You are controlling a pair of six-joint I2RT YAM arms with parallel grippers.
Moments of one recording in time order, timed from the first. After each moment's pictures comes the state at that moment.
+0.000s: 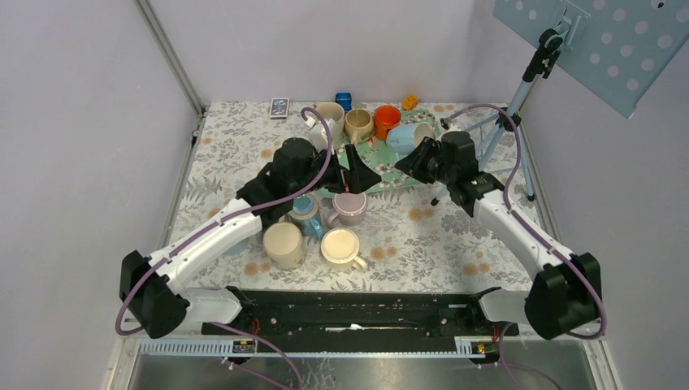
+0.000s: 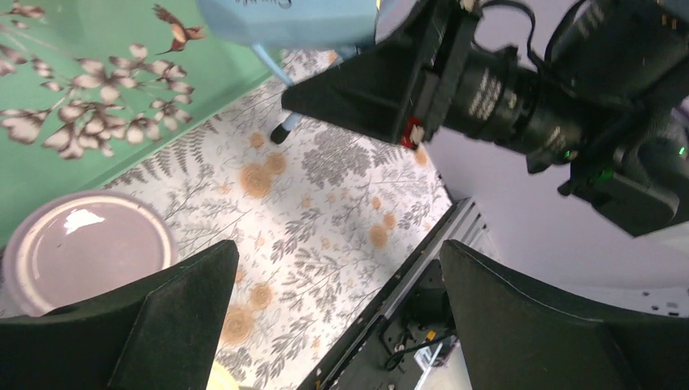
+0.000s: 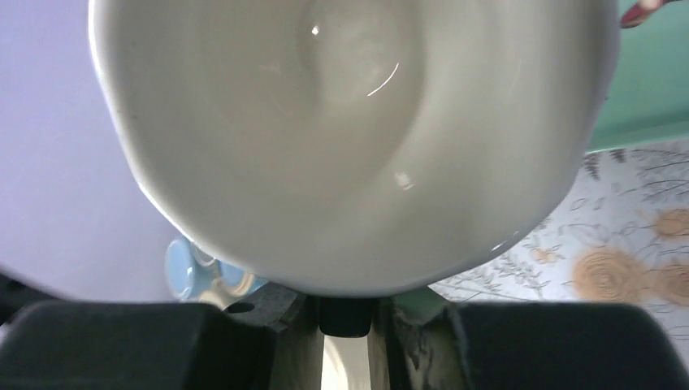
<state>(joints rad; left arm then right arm) -0.72 1.27 1.11 -0.10 0.25 -0.70 0.36 1.25 0.94 -0.15 -0.22 0.78</state>
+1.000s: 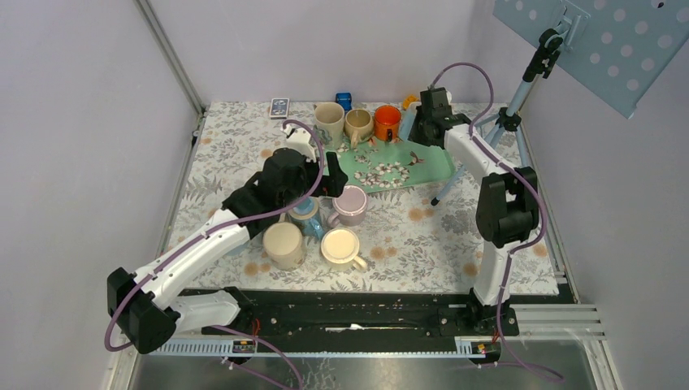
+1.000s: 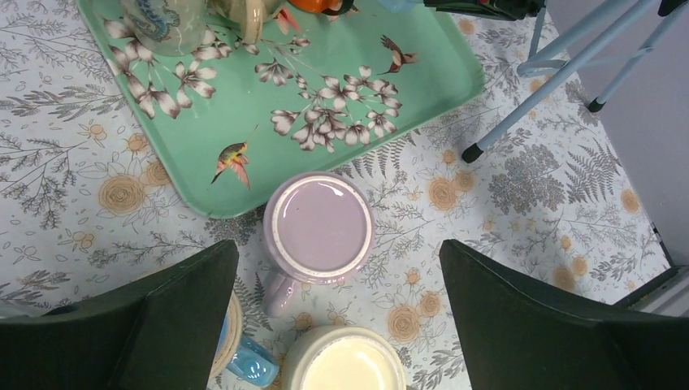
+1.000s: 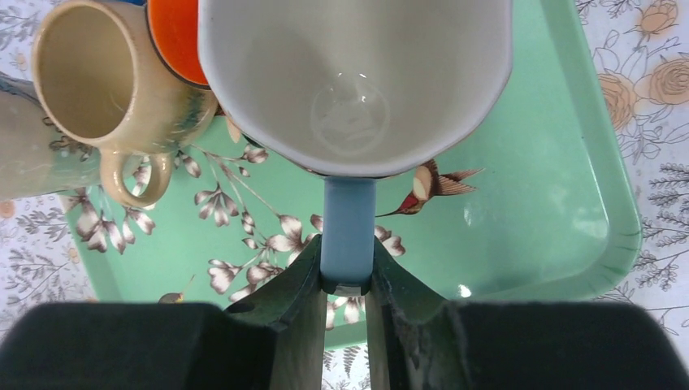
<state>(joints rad) -0.70 1.15 1.04 -0.30 -0.14 -0.44 0.27 1.95 1.64 -0.47 0.09 0.50</state>
